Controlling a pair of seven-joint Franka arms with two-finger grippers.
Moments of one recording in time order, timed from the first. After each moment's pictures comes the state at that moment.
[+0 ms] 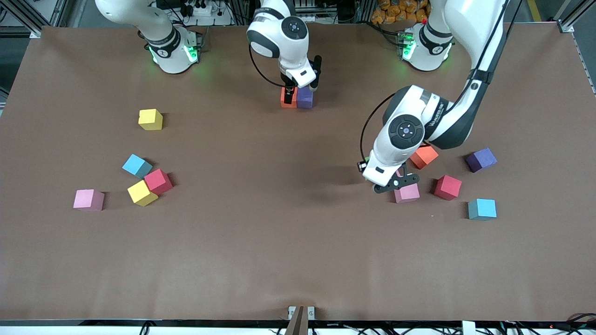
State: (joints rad) left arm -0.32 0.41 -0.19 -1.77 0.07 2.01 -0.71; right arm 0.95 0.30 0.18 -2.15 -0.01 2.34 -0.28
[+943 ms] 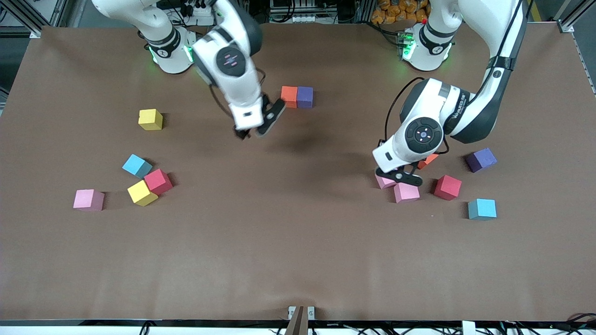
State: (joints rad) left arm -0.32 0.35 -0.14 -1.78 0.08 1.81 -0.05; right arm 0.52 0.19 0.16 -2.02 0.03 2.17 -0.27
